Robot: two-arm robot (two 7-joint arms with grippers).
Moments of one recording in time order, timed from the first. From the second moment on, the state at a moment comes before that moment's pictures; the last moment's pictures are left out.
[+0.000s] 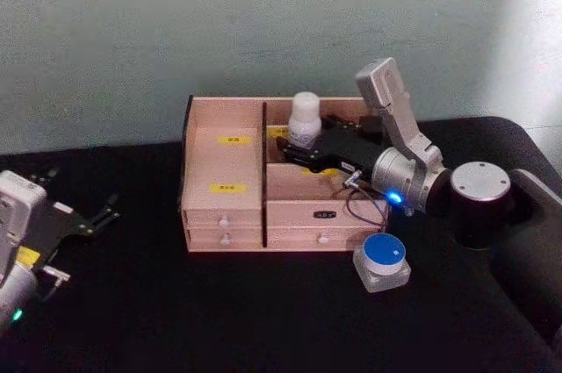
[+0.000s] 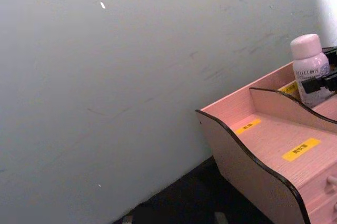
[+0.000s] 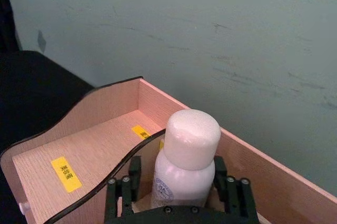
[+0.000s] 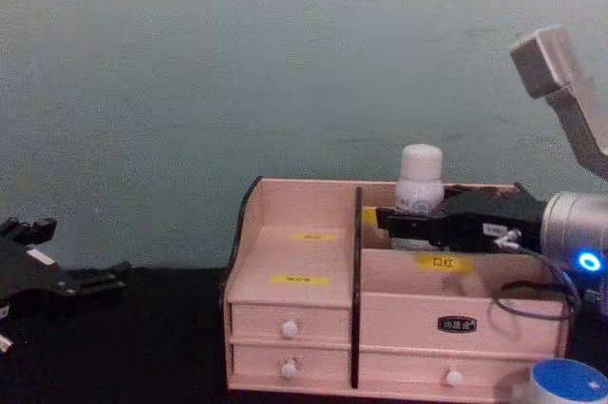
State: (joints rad) left arm -0.20 0.60 0.45 -1.41 -0.25 -0.12 0.03; right arm 0.65 0.22 -0.43 -0.88 0.24 -0.07 0.51
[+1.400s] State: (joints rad) left arm -0.20 0.60 0.45 -1.41 -0.25 -0.12 0.03; right arm 0.37 0.38 -0.31 -1.34 0.34 -0.01 0.48
